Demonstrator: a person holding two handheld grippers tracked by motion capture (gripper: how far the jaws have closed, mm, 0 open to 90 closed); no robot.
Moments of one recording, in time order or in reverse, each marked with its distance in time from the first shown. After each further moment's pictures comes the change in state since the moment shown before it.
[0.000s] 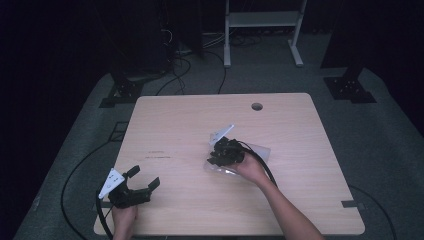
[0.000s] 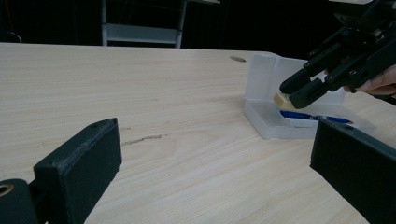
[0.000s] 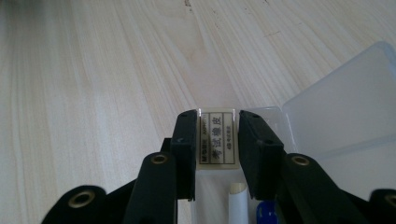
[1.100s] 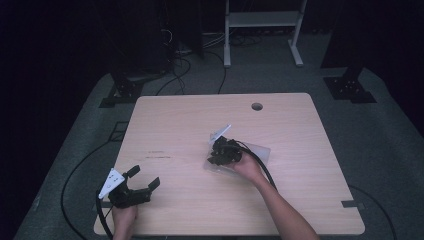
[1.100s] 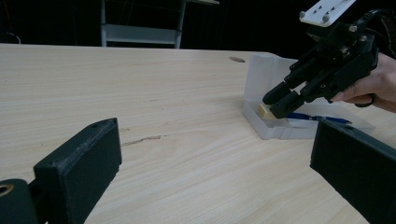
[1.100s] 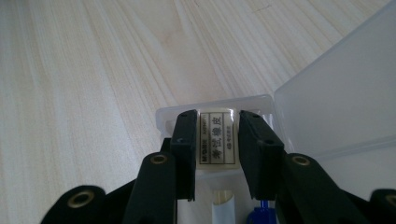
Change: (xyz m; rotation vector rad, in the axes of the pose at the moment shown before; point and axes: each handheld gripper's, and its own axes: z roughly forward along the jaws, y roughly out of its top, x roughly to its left) left arm 0.000 0.000 0.000 -0.002 -0.003 0.001; right arm -0.013 -0.005 0.024 0.041 -0.014 0.053
